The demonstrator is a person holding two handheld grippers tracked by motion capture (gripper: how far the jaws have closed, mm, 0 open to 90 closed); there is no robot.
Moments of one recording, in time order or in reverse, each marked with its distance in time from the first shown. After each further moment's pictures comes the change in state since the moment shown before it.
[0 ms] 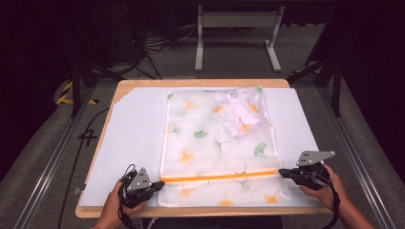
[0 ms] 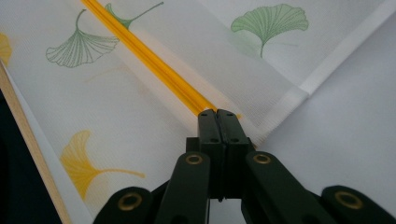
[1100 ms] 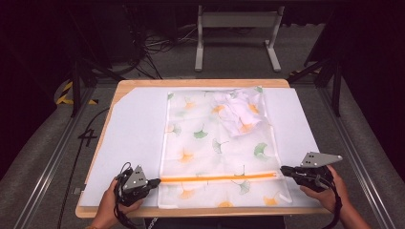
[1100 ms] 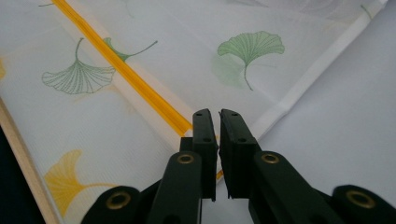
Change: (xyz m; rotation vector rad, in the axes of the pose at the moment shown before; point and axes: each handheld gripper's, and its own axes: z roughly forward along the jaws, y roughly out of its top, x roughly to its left) left arm 0.008 -0.002 -0.010 -0.002 0.039 -0.002; right arm 0.006 -0.002 -0.009 -0.084 -0.070 -0.013
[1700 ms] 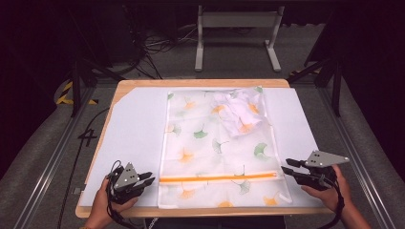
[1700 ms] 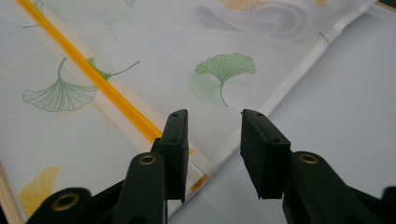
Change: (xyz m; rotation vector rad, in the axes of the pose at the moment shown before) left arm 0.011 -0.005 -0.015 -0.041 0.082 -0.024; right arm -0.006 -0.002 -0.006 -0.084 -0.061 -0.001
